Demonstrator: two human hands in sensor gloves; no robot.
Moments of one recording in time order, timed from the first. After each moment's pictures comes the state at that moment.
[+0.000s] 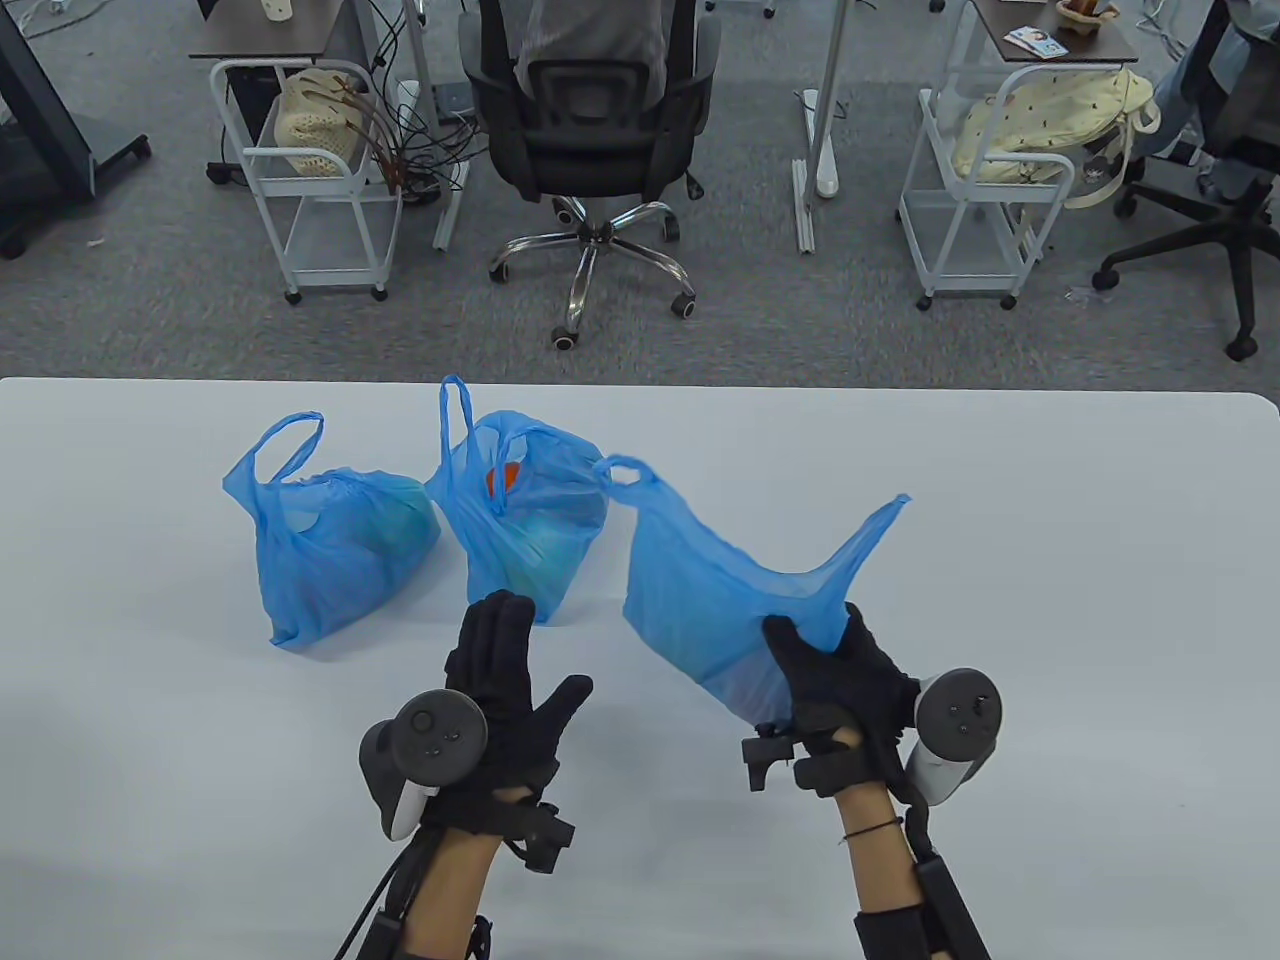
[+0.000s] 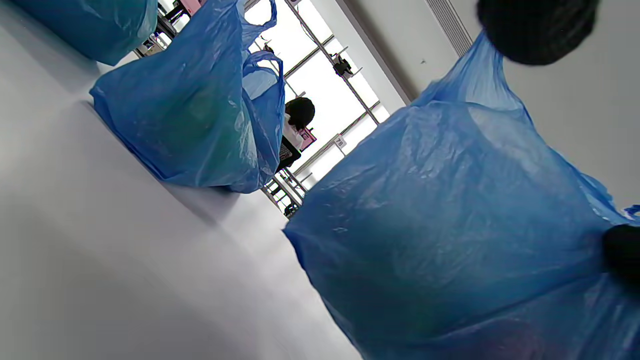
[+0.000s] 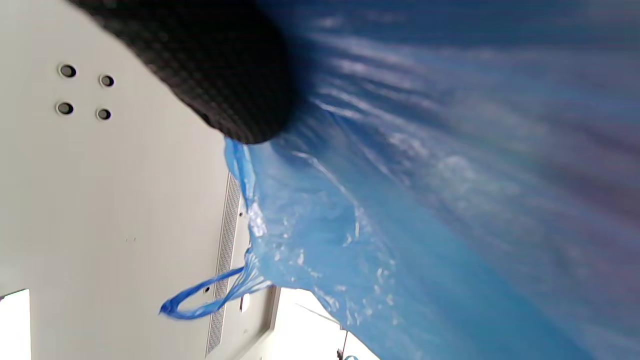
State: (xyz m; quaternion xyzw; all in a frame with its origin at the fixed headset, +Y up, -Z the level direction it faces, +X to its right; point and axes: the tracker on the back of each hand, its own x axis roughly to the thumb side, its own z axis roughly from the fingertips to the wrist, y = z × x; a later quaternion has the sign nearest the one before) left_hand -0.180 -0.732 -0.276 0.07 -0.09 0.45 0.89; right_hand 0.160 -0.709 -0.299 0.06 -0.19 0.73 0.66
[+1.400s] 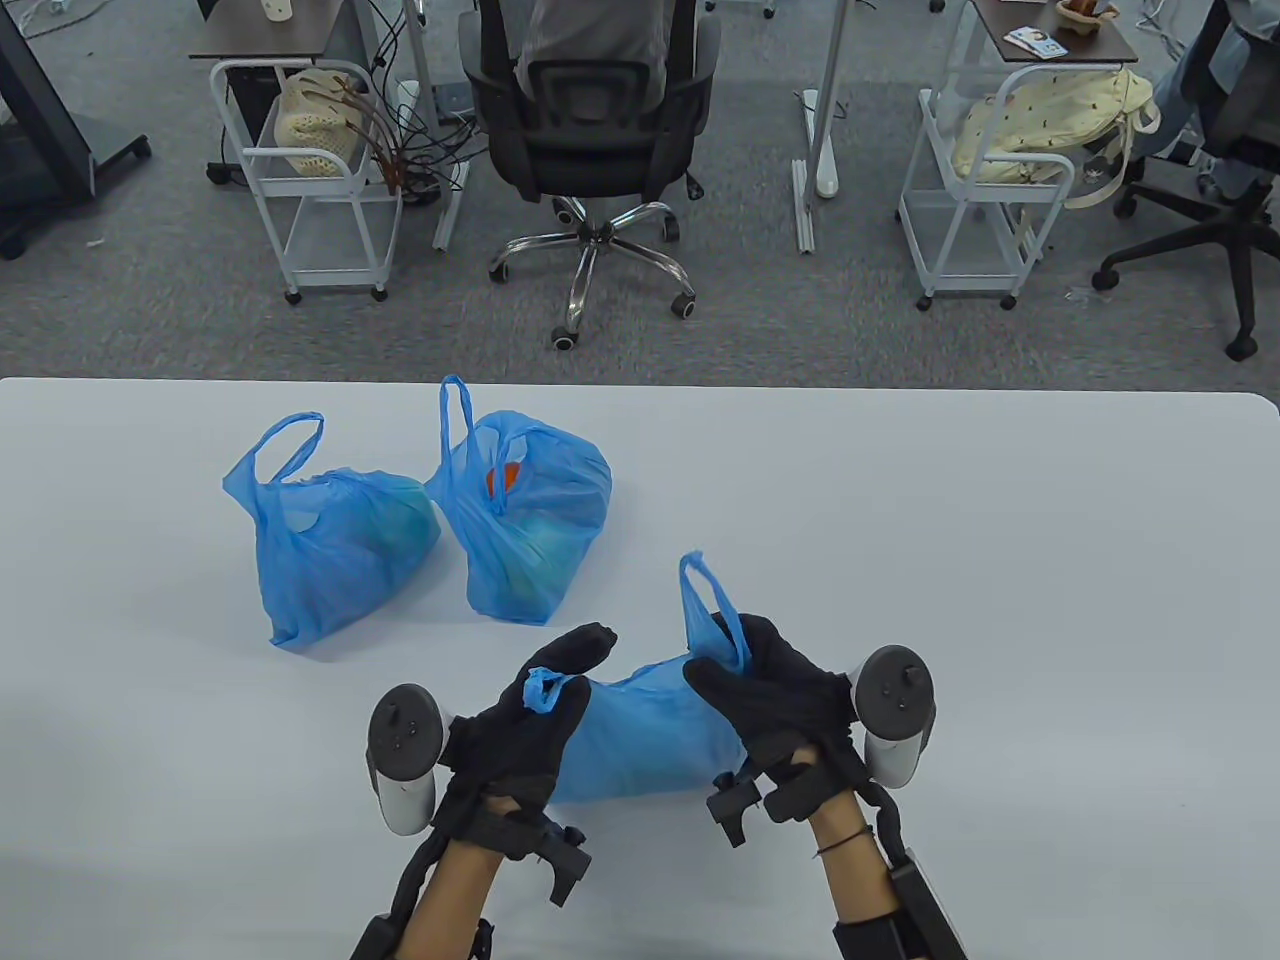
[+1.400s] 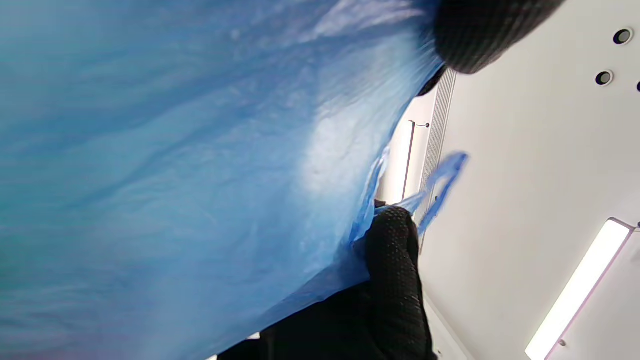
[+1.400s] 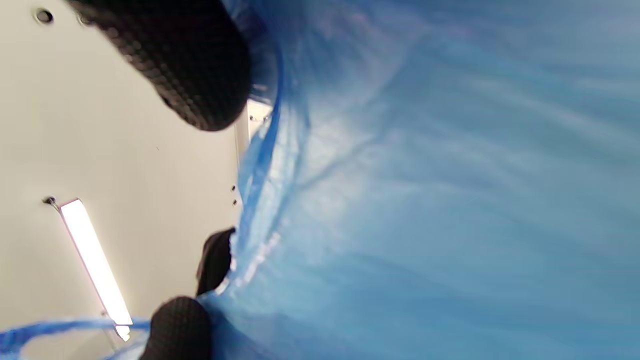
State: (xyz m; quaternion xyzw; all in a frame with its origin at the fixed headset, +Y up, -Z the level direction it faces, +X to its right) left_hand -0.161 -0.715 -0.267 -0.01 -0.20 0.68 0.71; right_hand 0.126 -0.701 -0.297 0.17 -0.08 0.71 0.68
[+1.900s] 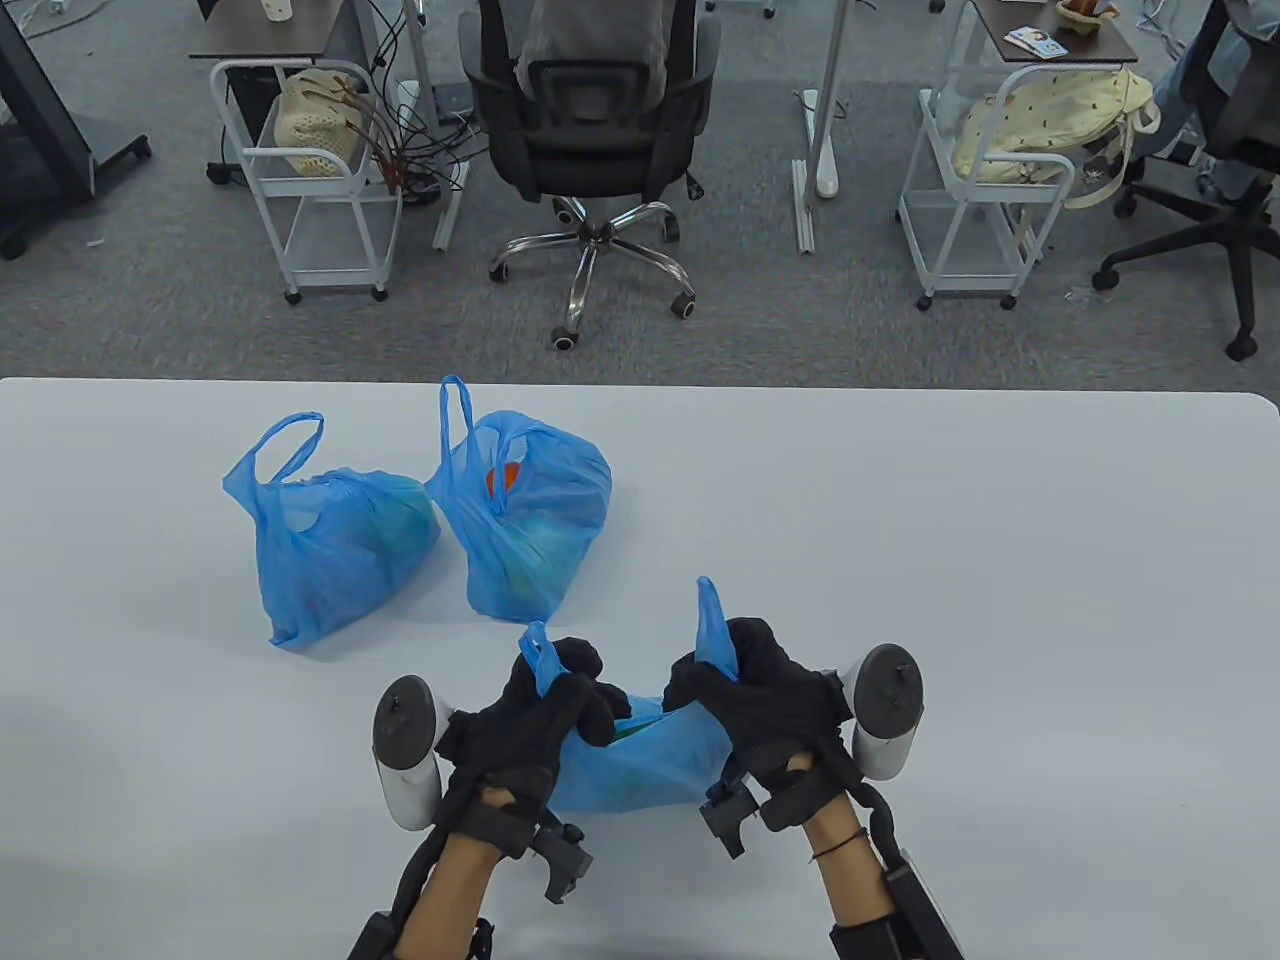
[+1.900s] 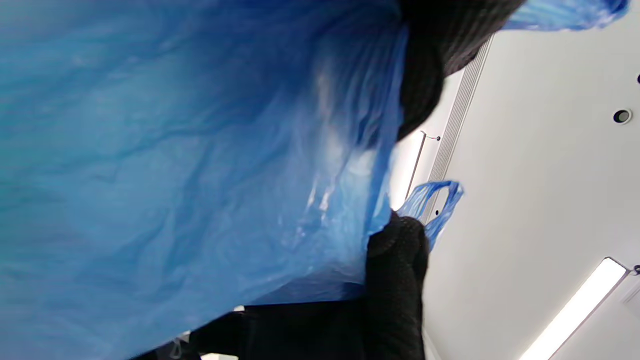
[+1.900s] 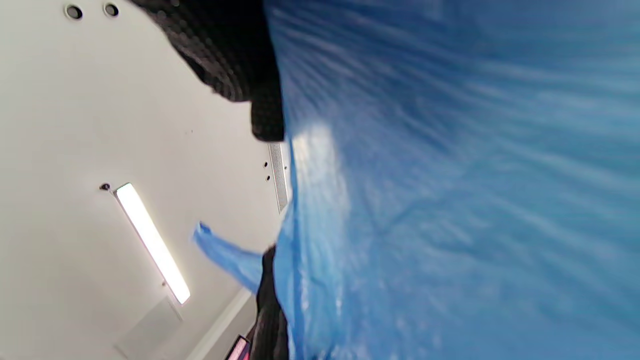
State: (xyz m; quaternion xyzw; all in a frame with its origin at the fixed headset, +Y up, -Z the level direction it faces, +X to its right) left_hand -0.160 -0.724 -0.273 -0.03 -0.18 0.71 0.68; right_hand 0.108 -0.694 -0.293 0.24 -0.04 0.70 0.67
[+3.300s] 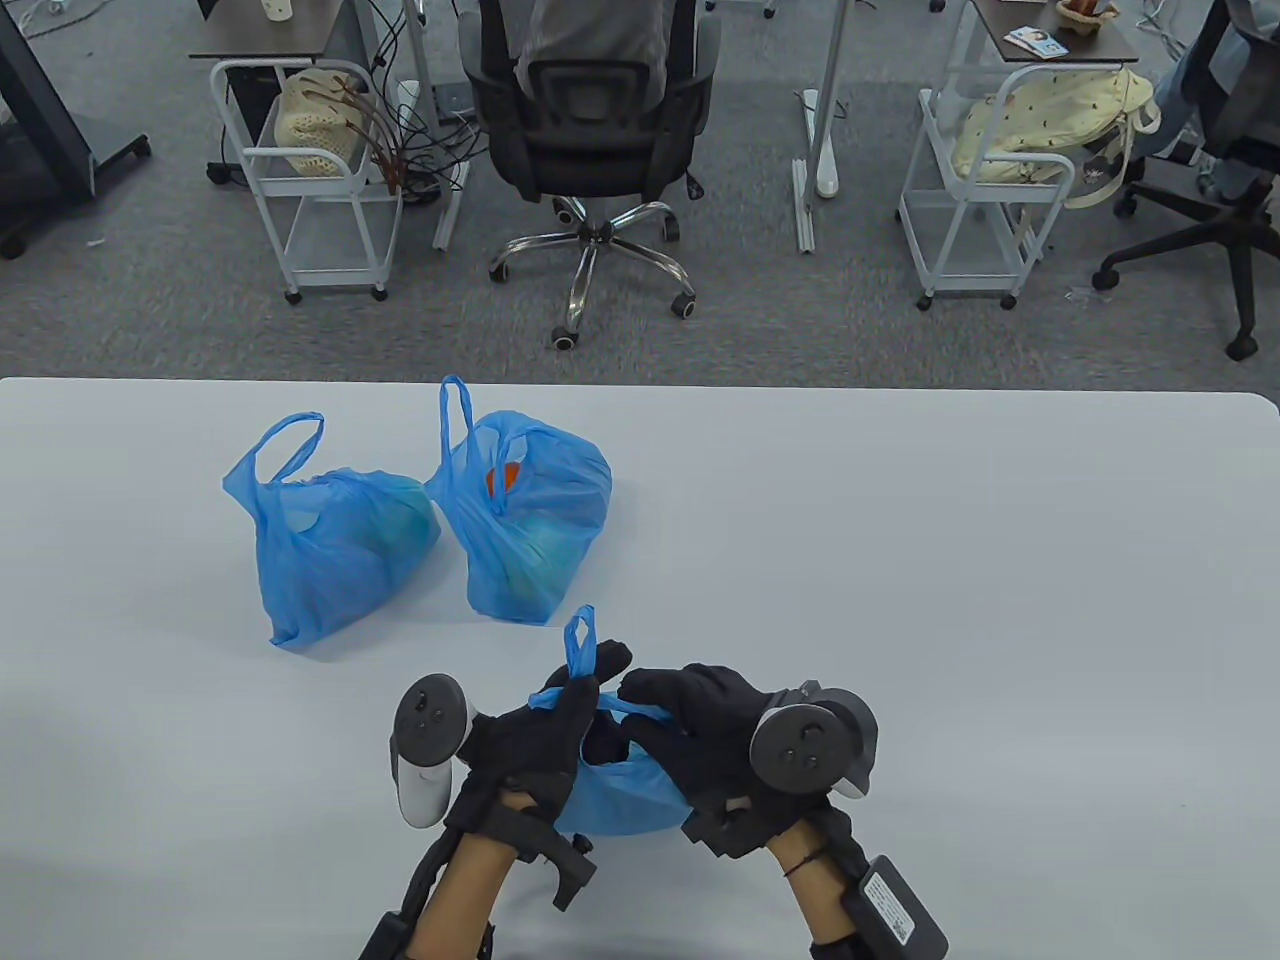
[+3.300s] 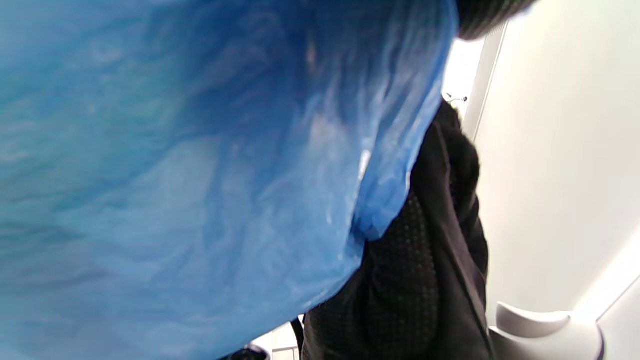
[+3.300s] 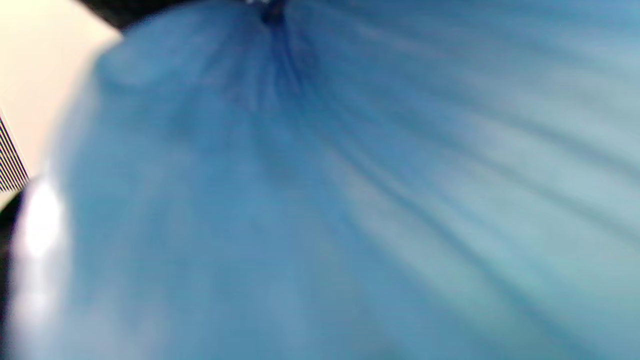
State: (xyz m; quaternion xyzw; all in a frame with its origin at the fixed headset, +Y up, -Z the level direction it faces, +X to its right) left_hand -0.150 -0.732 -0.274 -0.08 -0.19 0.66 0.72; right_hand 0.076 -0.684 -0.270 0.32 -0.17 0.84 0.41
